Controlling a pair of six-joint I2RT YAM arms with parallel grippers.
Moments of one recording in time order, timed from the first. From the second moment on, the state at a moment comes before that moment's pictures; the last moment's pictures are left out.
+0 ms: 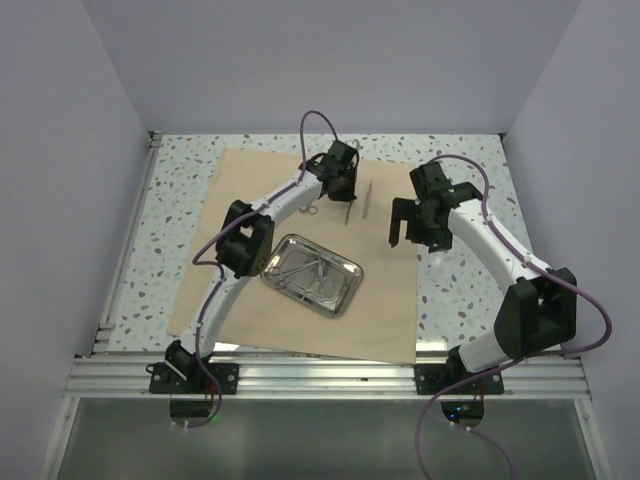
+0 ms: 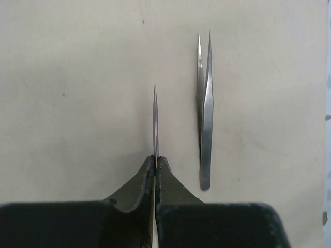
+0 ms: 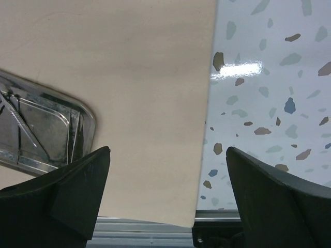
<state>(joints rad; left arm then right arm) -0.62 2.51 2.23 -0.61 0.03 -0.45 0.31 1.50 1.25 -0.95 0.07 0.44</state>
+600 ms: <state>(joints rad) -0.58 2.60 2.28 -0.29 0.23 -0.53 0.31 1.54 1.30 -0.99 0.10 0.47</state>
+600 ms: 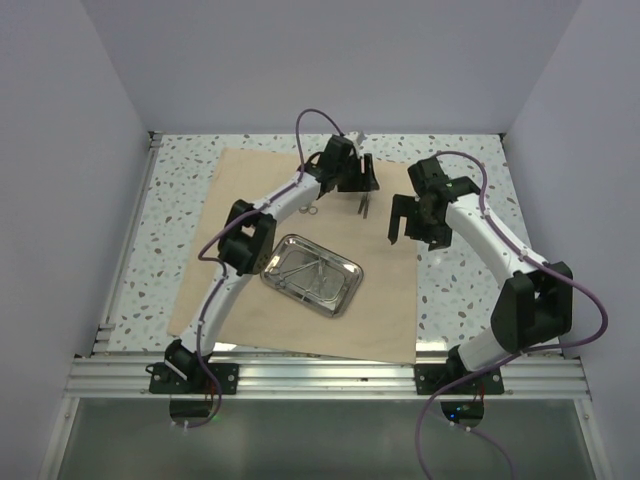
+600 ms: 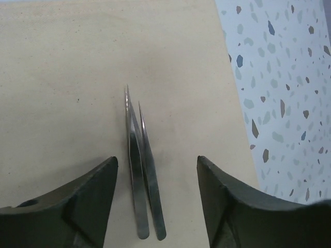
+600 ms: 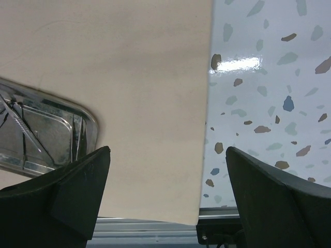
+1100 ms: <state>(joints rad) -0.52 2.11 1.81 -0.49 0.13 -0.18 0.31 1.54 1.30 -0.98 0.08 0.48</state>
